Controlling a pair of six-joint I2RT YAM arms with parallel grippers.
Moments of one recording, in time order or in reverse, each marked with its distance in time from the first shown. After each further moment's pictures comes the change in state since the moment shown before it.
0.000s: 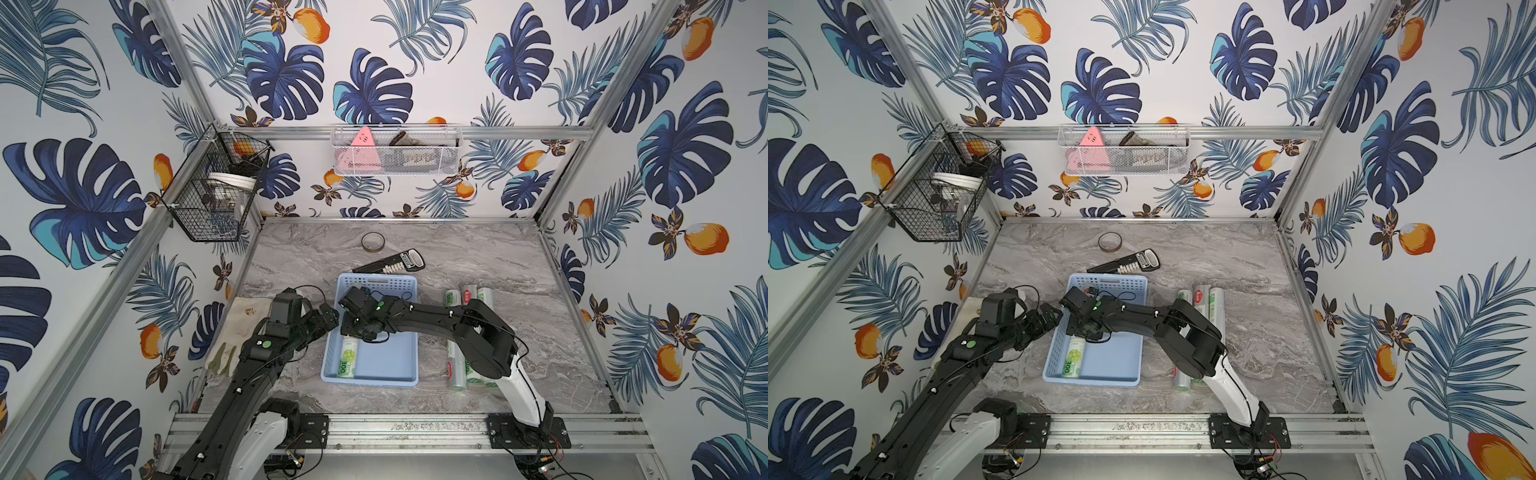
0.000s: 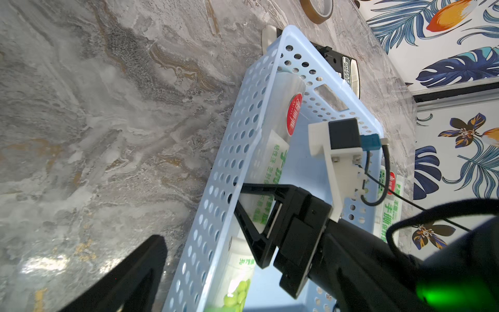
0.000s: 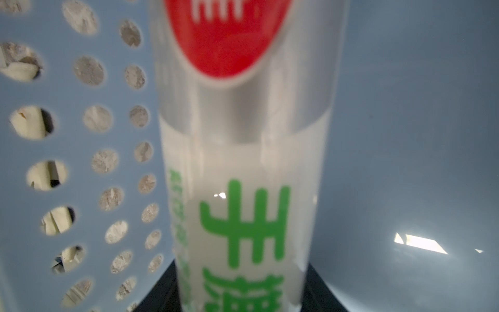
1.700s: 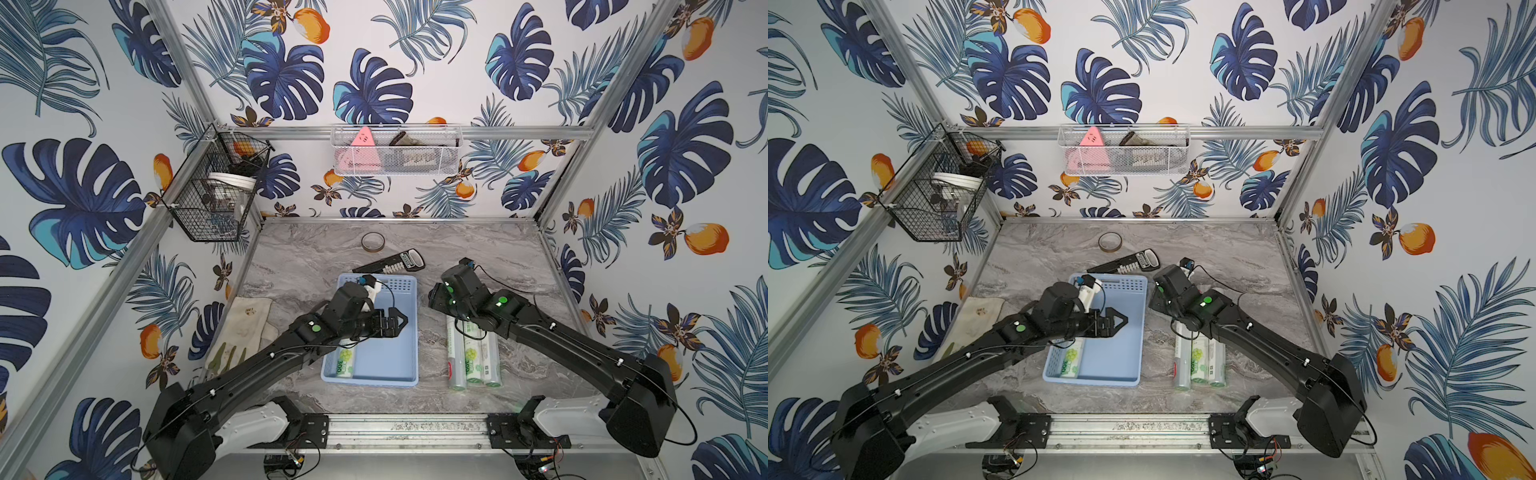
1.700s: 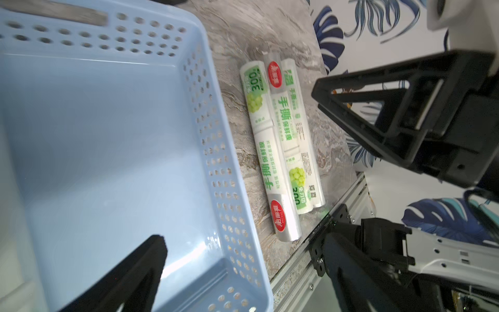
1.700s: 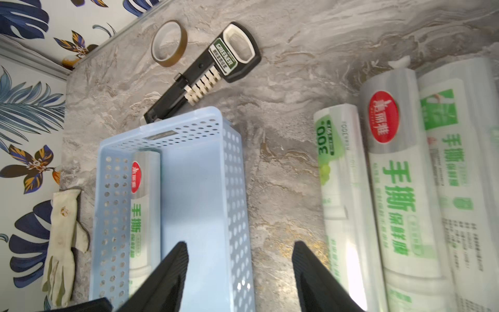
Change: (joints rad) left arm -0.624 0.356 0.232 0.266 0.023 0.032; right arm -0.330 -0.936 -0.626 -0.159 0.245 -0.189
